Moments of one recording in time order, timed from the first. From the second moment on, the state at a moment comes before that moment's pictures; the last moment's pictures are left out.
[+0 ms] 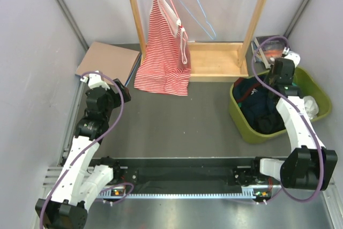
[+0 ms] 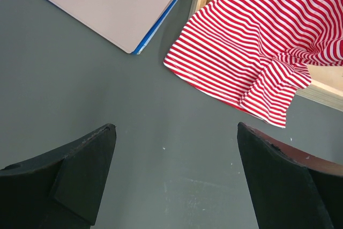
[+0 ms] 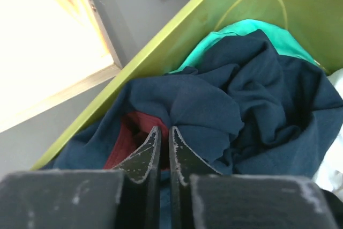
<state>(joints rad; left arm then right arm) -0.17 0.77 0.74 -0.32 -0.20 -0.44 -0.07 1.22 1.02 -0.38 0.30 0.28</state>
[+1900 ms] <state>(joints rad) -0.20 0.74 0.60 -0.31 -0.08 -0.51 0.91 1.21 0.93 -0.20 0.31 0.29</state>
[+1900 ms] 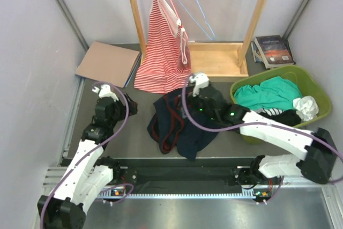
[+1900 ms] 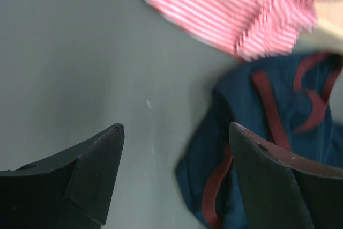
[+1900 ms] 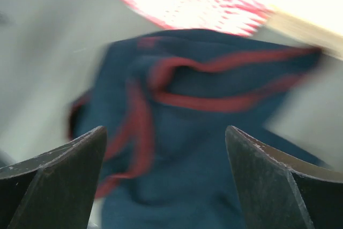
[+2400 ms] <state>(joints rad) -0.45 0.66 0.32 -0.23 0.09 -0.71 1.02 1.76 1.17 -0.04 0.24 0.33</state>
